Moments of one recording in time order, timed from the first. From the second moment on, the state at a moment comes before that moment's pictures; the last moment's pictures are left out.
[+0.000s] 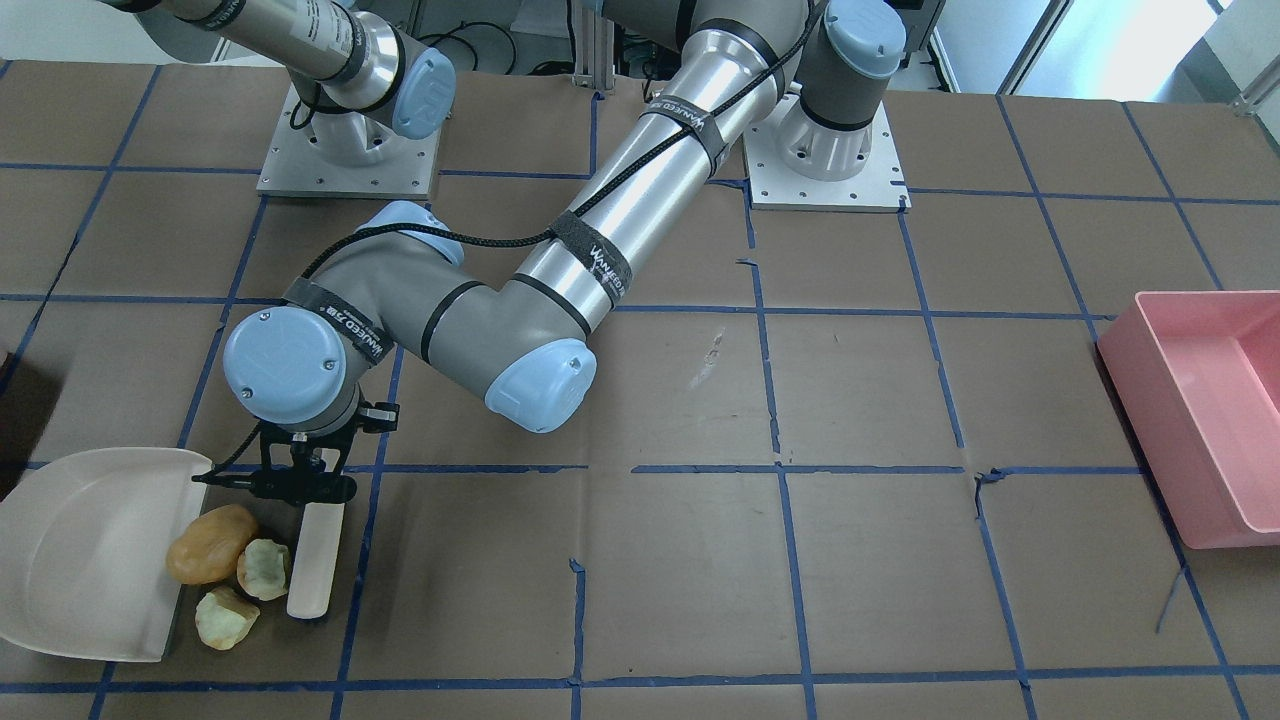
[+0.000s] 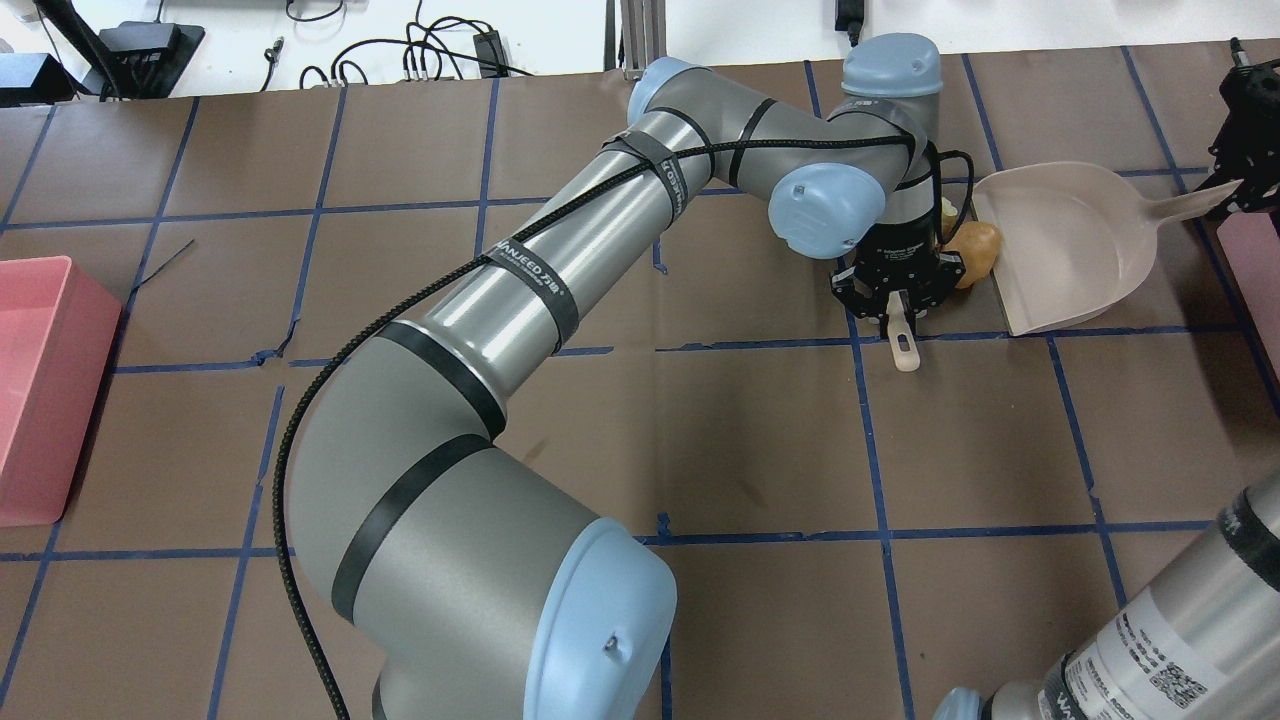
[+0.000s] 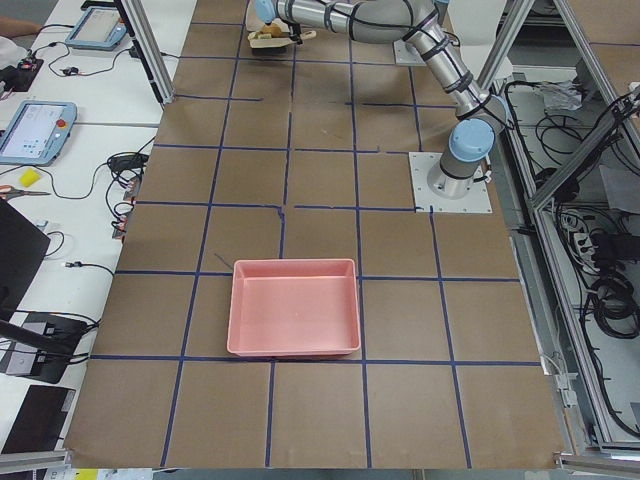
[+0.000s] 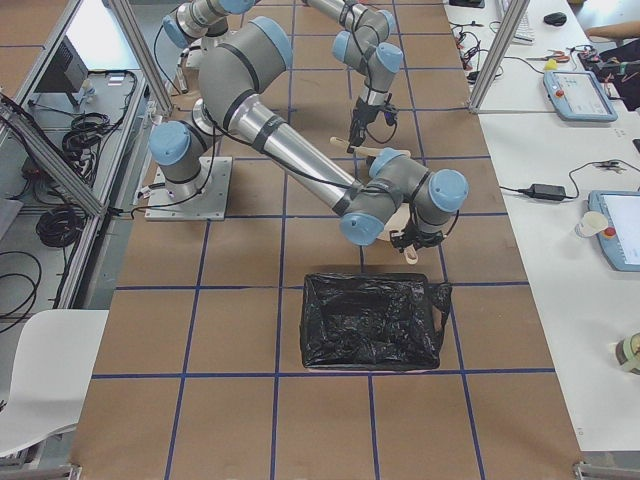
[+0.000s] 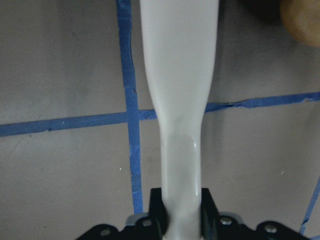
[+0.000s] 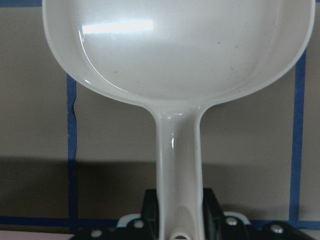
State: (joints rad) left arm -2.19 -2.54 -0.78 -1.50 1.21 -0.57; right arm 0.97 -0.92 1.22 -1.80 -1.51 -2.20
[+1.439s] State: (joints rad) left arm -2.33 -2.60 -0.69 -1.37 1.18 -0.69; right arm 1.00 -0.92 1.23 -1.78 -1.51 -2.20
